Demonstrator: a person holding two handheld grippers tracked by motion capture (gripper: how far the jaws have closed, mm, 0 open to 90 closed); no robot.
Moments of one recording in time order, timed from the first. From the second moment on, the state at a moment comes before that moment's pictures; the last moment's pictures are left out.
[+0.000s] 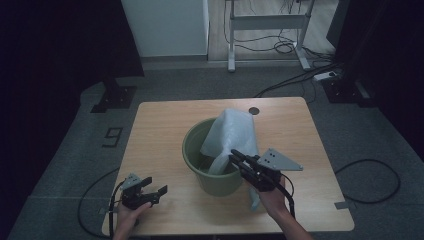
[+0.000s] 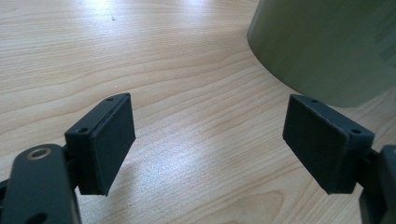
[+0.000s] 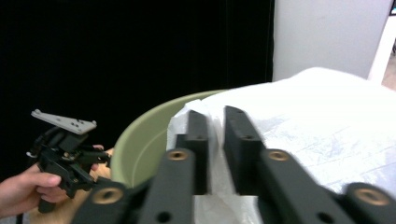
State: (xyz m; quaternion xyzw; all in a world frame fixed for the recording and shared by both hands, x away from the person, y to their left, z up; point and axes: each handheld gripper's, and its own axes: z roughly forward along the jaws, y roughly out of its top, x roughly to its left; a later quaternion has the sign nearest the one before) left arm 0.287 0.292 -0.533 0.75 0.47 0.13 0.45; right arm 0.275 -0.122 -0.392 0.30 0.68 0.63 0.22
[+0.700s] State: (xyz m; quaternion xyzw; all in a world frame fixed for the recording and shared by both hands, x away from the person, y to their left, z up) left arm 0.287 0.289 -0.535 0.75 0.47 0.13 0.45; right arm 0.215 -0.187 -0.447 0.40 0.64 0.58 0.32
